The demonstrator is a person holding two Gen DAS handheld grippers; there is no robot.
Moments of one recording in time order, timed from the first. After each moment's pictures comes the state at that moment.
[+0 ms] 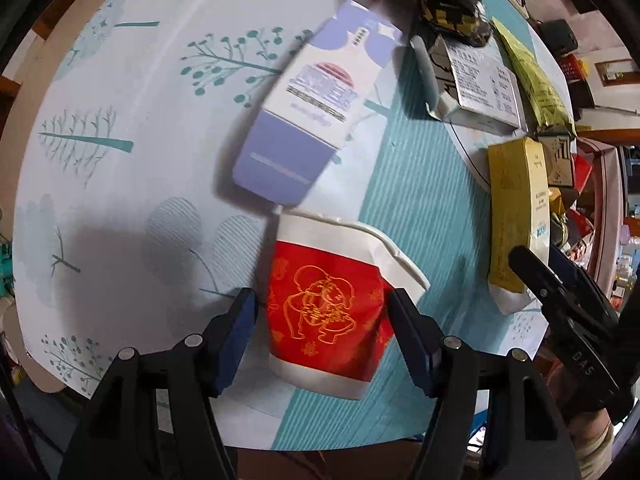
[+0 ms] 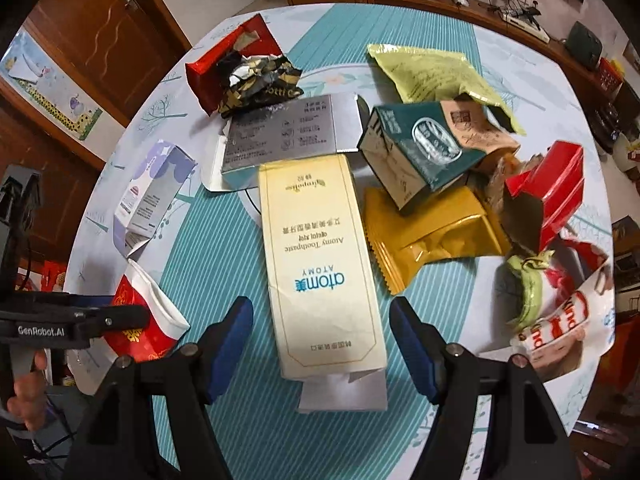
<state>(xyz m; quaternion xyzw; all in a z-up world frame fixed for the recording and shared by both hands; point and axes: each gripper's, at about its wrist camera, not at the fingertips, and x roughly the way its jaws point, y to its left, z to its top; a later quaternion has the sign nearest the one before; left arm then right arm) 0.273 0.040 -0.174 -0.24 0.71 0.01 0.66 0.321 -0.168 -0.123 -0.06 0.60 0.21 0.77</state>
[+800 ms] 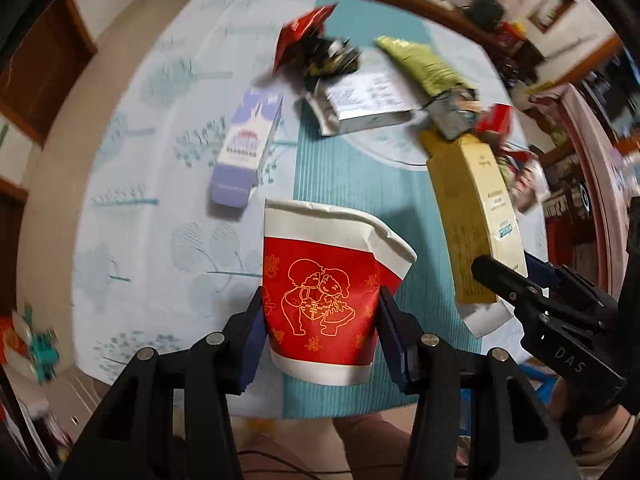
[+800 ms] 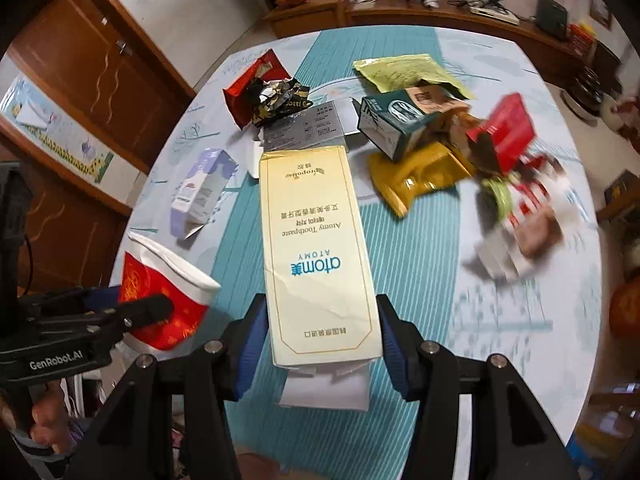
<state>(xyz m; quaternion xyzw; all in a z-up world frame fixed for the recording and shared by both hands) 0.213 -0.005 -0.076 -0.10 0.62 -0.04 0.78 0.244 -0.194 -0.073 0.03 0.58 0.19 0.79</state>
